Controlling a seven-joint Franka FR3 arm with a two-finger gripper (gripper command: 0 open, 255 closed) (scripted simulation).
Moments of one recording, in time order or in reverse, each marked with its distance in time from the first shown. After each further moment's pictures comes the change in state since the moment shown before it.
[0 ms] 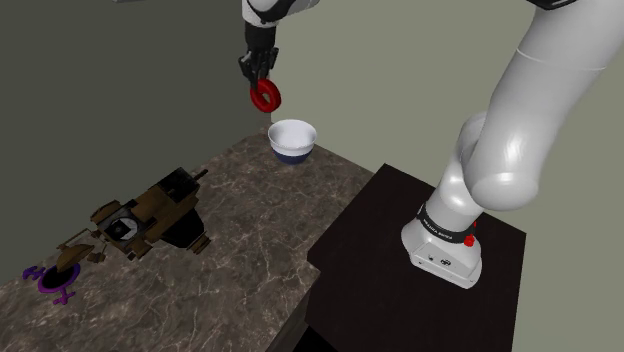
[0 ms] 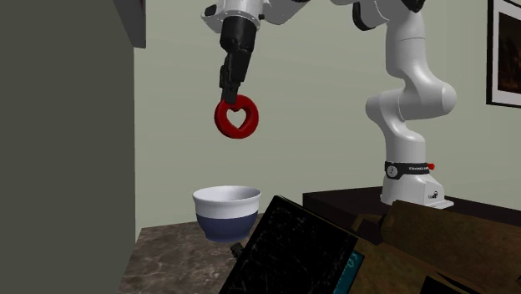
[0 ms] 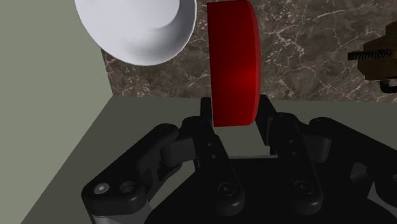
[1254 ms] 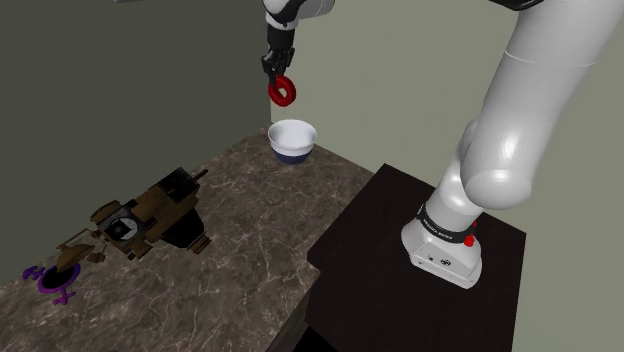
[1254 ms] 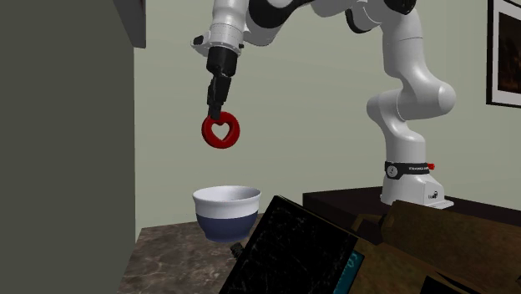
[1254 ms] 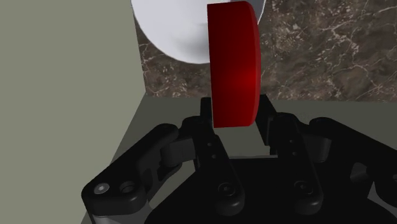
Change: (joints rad) arm -0.100 0.076 -0.072 0.029 0.065 0.044 -0.203
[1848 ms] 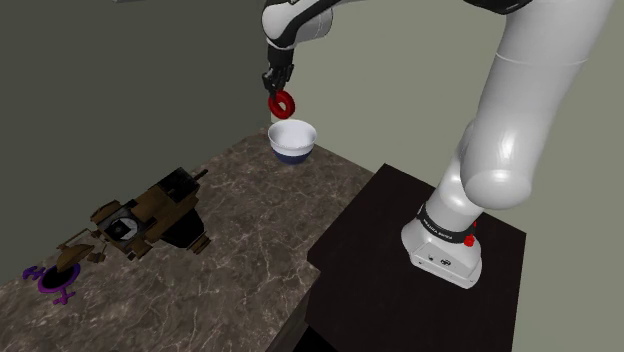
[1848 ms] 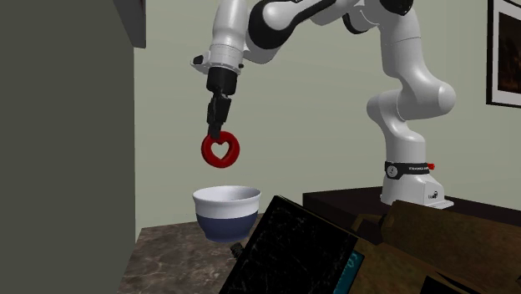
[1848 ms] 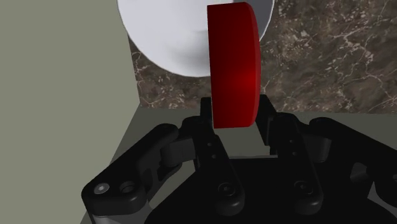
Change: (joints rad) arm -0.004 0.055 0.005 -0.063 0.024 0.116 -0.015
